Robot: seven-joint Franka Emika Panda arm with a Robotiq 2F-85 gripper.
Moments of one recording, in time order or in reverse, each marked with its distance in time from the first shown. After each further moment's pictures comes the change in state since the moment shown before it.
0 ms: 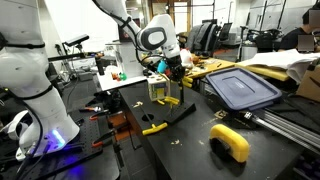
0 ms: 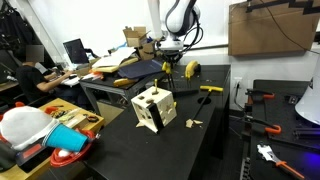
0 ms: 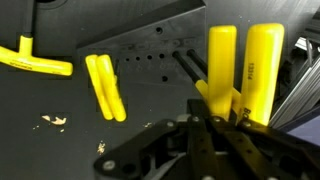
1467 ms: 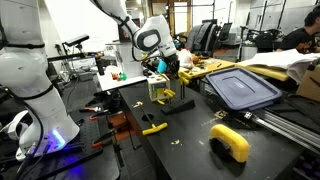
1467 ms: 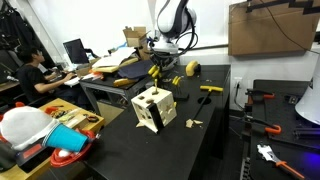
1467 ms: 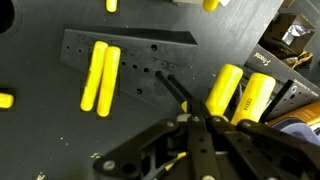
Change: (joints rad) arm 0.047 0.000 0.072 -0.017 0.203 0.133 -0.214
